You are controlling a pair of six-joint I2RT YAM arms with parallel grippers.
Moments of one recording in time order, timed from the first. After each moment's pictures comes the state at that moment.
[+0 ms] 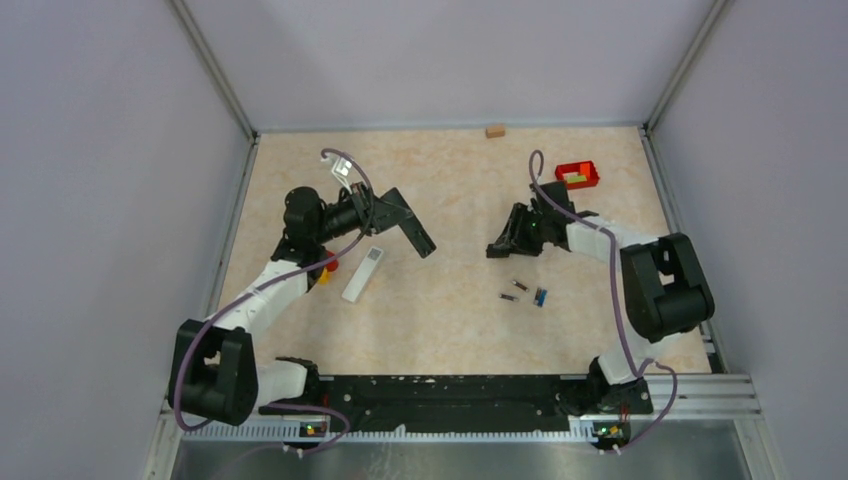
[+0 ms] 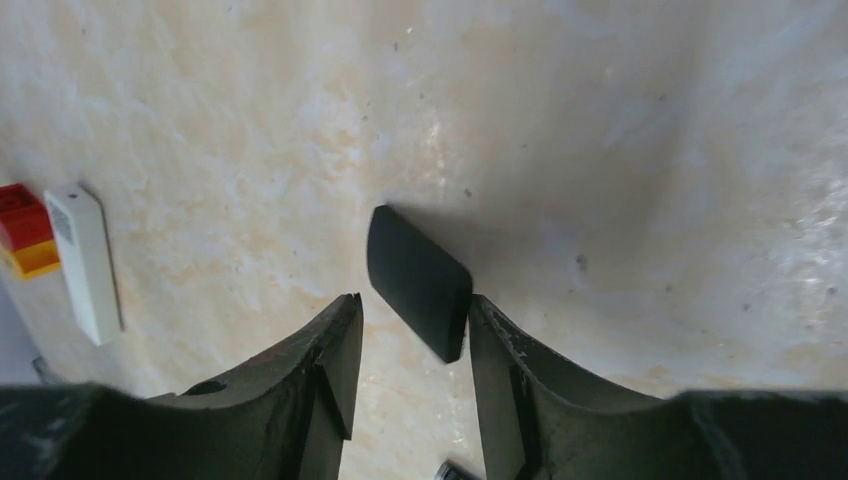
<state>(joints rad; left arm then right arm) -0.23 1.23 0.69 0.52 0.82 -0.86 0.29 1.66 0.90 -0.16 -0.31 0.61</state>
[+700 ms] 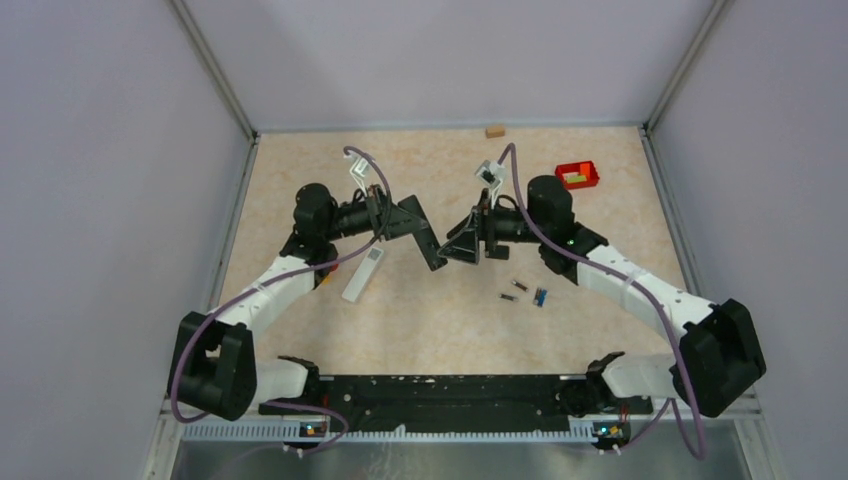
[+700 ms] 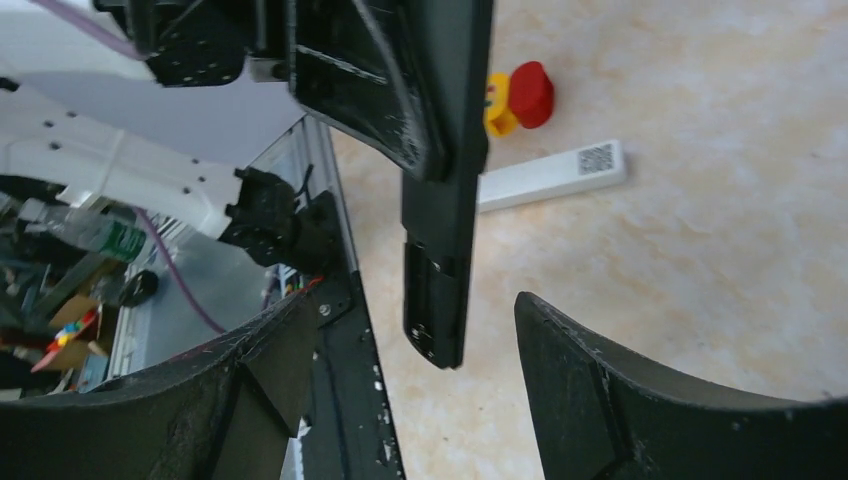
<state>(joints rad) -0.30 1.27 0.74 0.55 0.94 -0.86 0.56 1.27 0.89 0.12 -0.74 0.41</state>
